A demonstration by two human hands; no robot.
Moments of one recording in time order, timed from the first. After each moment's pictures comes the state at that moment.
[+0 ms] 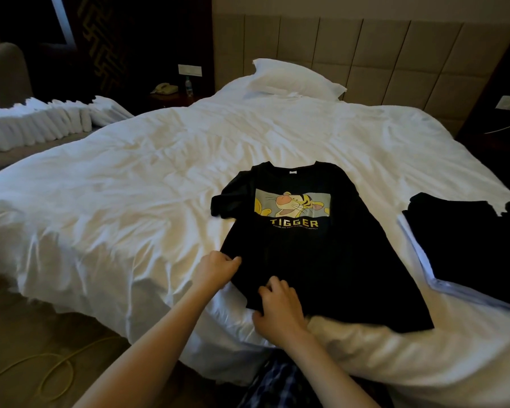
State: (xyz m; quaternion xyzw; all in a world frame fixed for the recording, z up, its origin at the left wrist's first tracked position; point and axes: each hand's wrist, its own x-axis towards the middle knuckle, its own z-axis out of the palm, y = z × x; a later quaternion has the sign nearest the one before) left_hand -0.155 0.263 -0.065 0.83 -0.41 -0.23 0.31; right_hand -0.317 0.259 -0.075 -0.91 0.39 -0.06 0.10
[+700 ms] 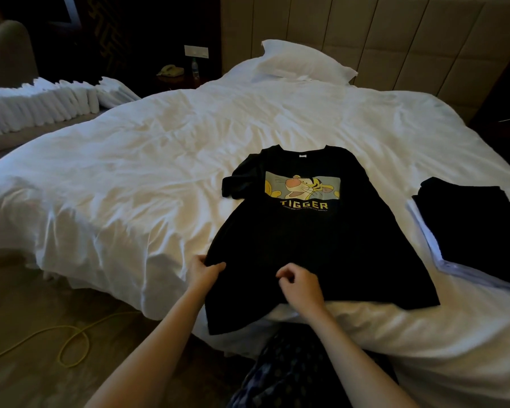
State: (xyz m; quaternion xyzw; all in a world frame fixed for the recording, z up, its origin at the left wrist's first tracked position) left_hand -0.141 0.318 -0.108 0.77 -0.19 -0.34 0.50; right_hand -0.336 0.244 -0.093 -0.77 0.46 -0.16 0.41
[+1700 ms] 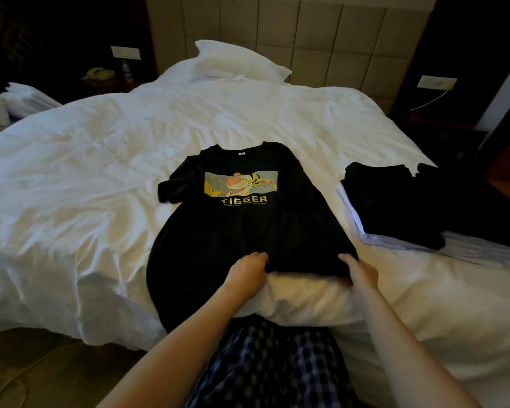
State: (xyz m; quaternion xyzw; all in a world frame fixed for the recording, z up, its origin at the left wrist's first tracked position) left_hand -0.294 0.248 -0.080 0.70 -0.69 -0.14 0.12; right_hand -0.507 0.182 -0.090 -0.30 0.66 -0.47 0.50
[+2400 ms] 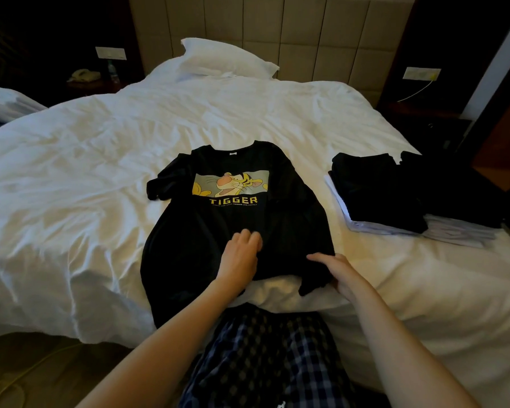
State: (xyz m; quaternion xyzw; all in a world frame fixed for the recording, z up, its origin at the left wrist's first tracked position) left_hand -0.301 0.257 -0.071 0.68 -0.71 -0.02 0.18; right_hand -0.501 0.218 -0.065 -0.38 0.58 -0.34 0.64
